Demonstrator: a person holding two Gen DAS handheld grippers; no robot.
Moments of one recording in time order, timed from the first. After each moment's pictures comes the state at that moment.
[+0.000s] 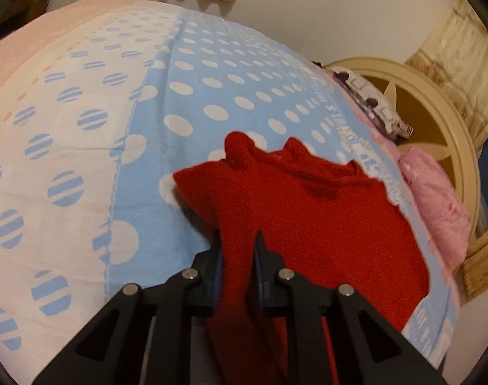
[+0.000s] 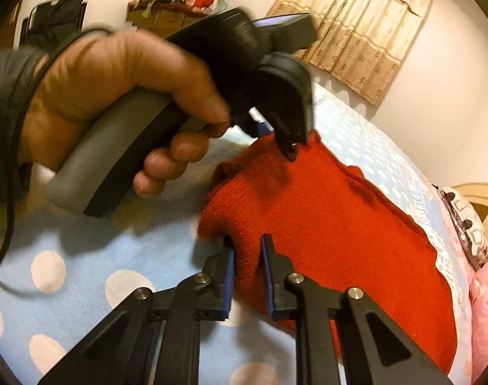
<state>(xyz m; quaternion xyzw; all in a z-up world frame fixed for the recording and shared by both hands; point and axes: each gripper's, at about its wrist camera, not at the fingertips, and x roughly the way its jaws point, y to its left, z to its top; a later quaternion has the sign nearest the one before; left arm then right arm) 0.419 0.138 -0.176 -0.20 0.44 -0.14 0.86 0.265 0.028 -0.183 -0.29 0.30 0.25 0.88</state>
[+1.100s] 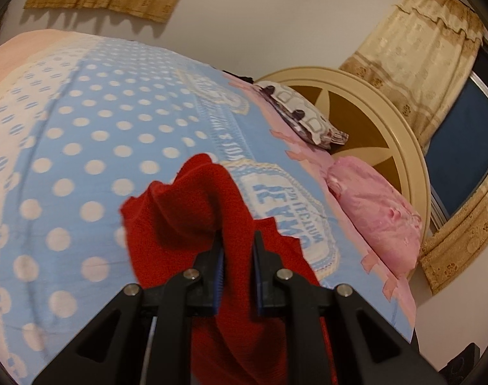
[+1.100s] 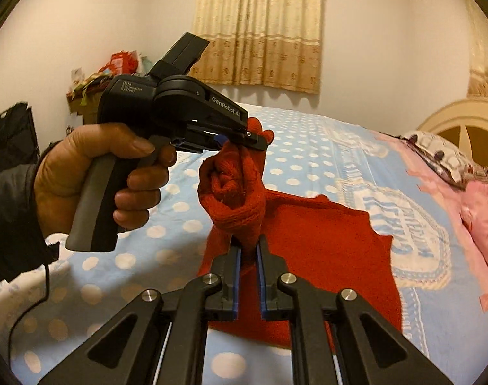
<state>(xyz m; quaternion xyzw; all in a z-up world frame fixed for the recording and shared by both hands) 0.449 0.017 -0.084 -0.20 0.38 -0.26 0.86 0.274 -0.121 -0.095 -0.09 0.27 0.19 0.94</state>
